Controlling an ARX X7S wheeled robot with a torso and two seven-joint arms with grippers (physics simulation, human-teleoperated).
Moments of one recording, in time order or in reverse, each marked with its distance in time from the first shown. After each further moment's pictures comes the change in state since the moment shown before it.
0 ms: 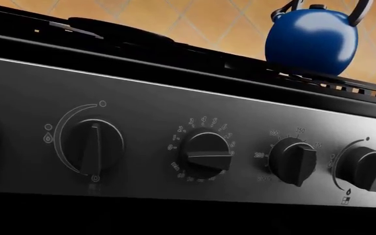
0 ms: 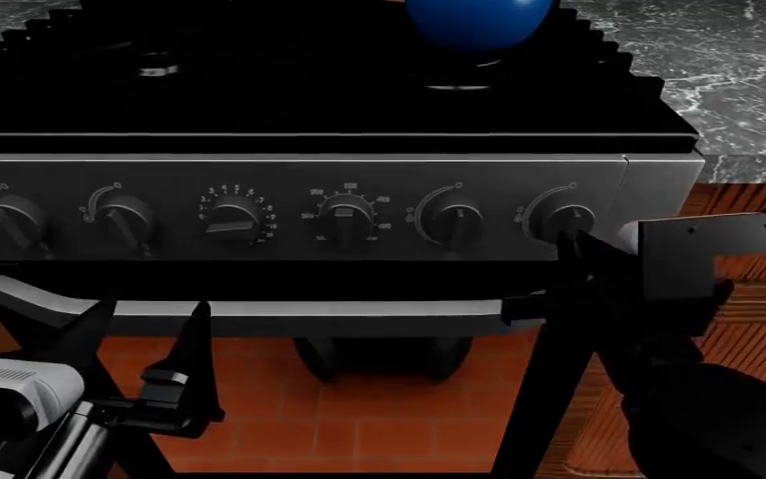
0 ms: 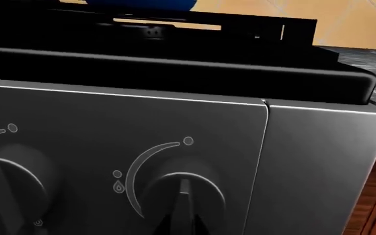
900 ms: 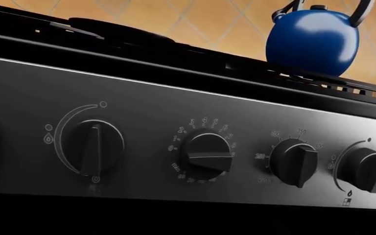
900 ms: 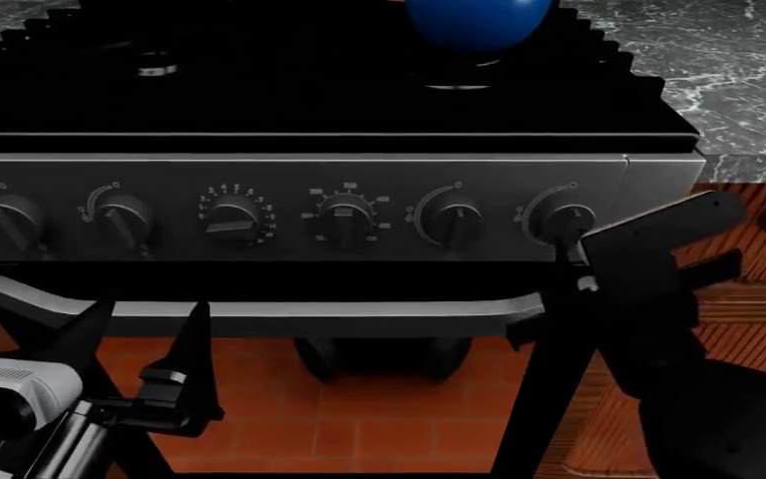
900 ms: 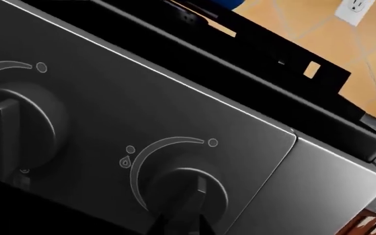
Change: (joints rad) left arm 0.001 -0.008 0.004 -0.002 -0.005 0.011 -0.007; right arm 0.179 0.088 -0.162 -0.079 -0.070 0.267 0.005
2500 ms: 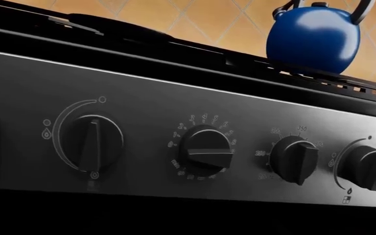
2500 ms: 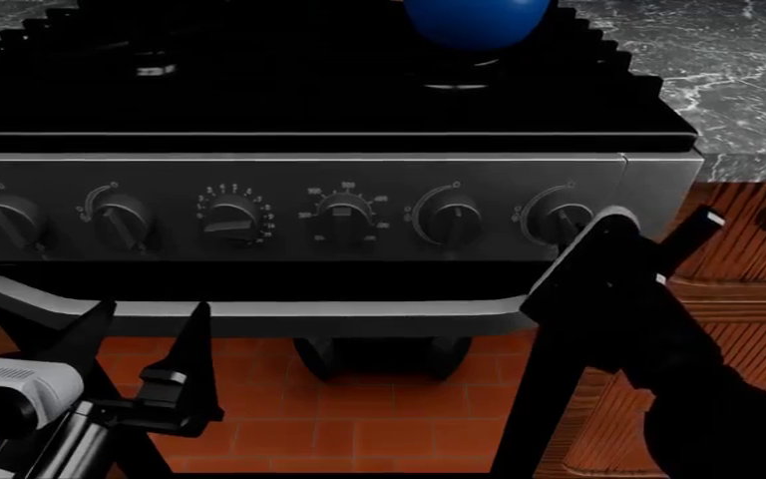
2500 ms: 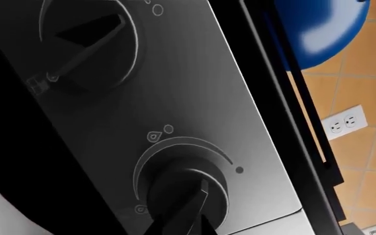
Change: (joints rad) left arm 0.003 -0.011 0.013 -0.013 -0.005 0.018 -0.003; right arm 0.329 0.146 -0.561 -0.087 -0.504 0.151 -0.285
